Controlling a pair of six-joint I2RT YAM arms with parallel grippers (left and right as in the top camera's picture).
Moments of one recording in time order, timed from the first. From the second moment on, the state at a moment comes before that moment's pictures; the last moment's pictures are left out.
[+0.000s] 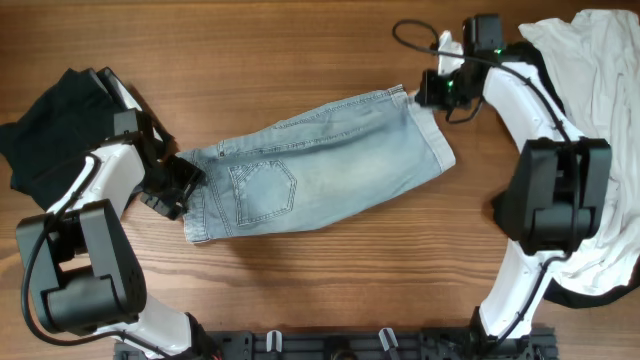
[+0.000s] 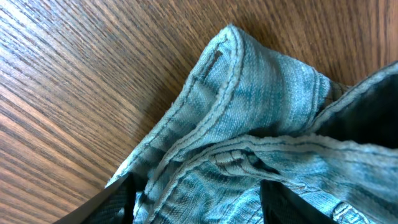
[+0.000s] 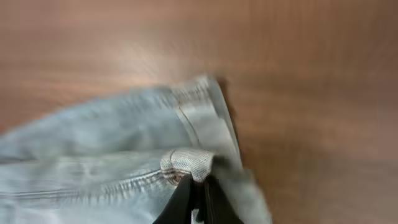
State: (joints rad) left arm 0.22 1.77 1.01 -0.79 0.21 -0.76; right arm 0.02 2.10 1.65 -0.74 -0.38 0.04
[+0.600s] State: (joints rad) left arm 0.22 1.67 1.01 -0.80 0.23 -0.76; right arm 0.03 2.08 1.70 -0.72 -0.30 0.18
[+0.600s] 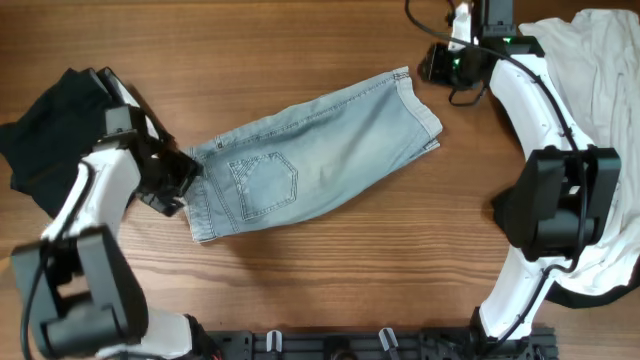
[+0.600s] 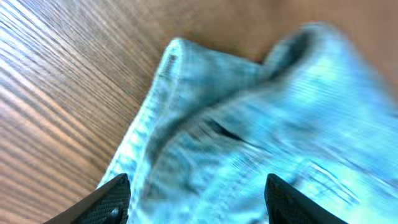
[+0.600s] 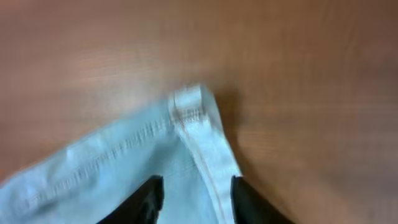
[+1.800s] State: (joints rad) left arm 0.12 1.63 1.47 -1.24 0.21 -0.48; right arm 0.46 1.97 1.50 -0.86 -0.34 0.14
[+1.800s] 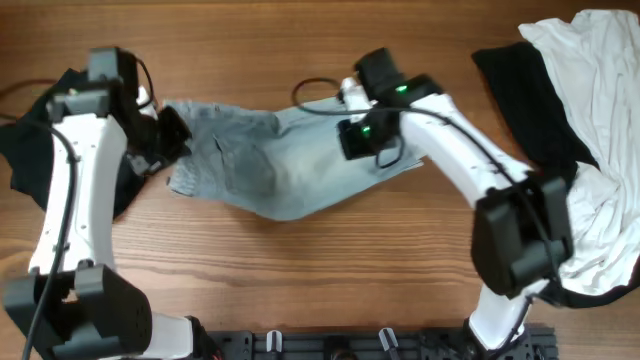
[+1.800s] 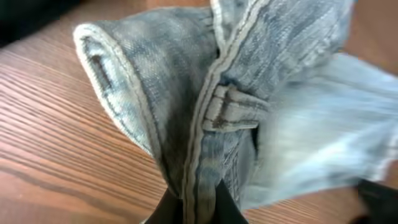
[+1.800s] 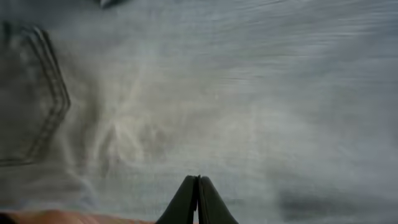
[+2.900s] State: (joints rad) left arm -0.34 1.64 1.57 -1.03 0.30 -0.58; right arm 0.27 2.00 1.28 -0.83 -0.25 0.23
